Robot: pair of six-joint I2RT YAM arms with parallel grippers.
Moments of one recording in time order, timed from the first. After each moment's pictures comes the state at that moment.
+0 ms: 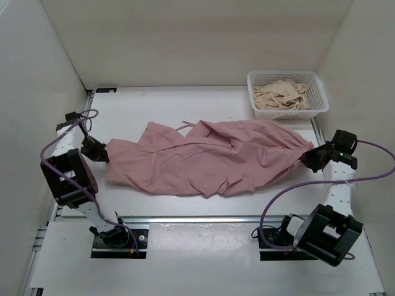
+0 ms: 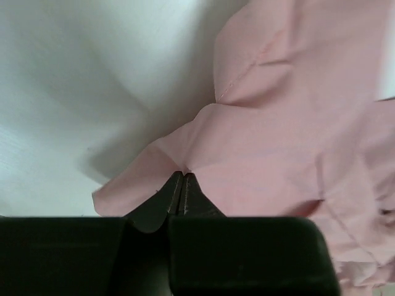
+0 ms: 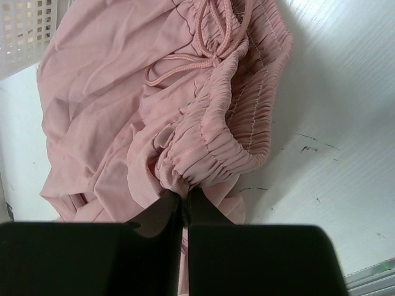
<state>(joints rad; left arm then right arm) 0.41 1.70 1.18 -0.91 0.09 -0.57 -0.46 1.12 0.85 -0.67 -0.21 0.73</state>
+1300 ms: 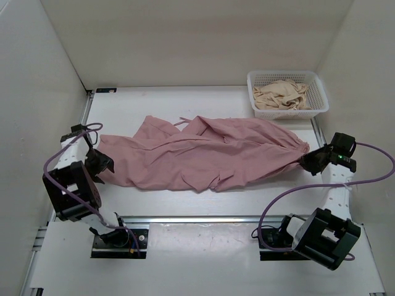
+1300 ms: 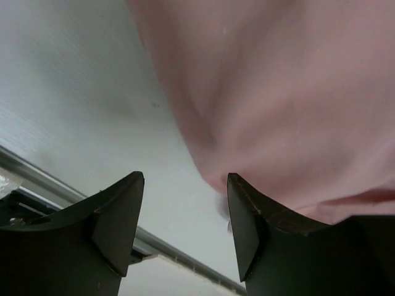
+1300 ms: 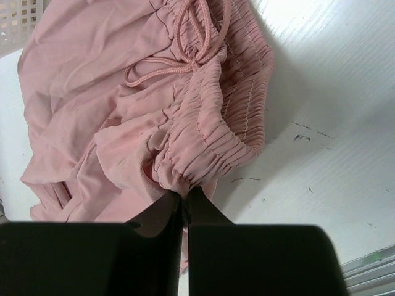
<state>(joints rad) 0.39 1.53 1.04 -0.99 -0.04 -0.59 -0.46 1.09 0.82 -0.69 -0.21 0.70</state>
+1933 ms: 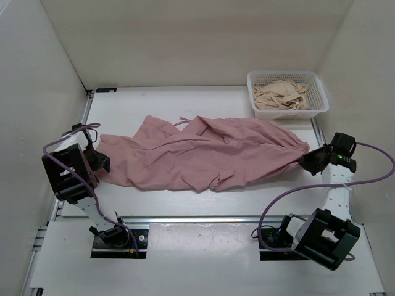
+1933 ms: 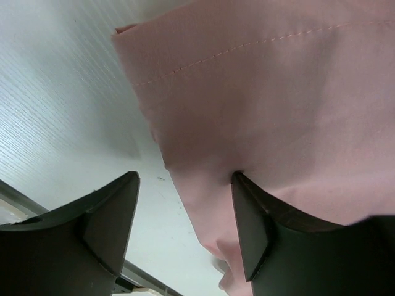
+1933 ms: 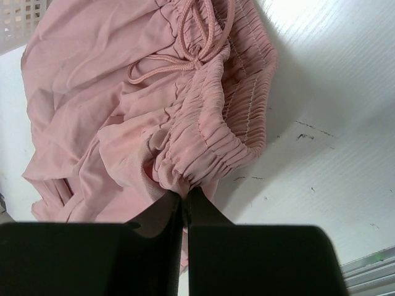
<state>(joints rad) 0.41 1.76 1.12 -0.89 -0.17 -0.63 -0.46 1.09 0.82 -0.69 -0.23 0.70</state>
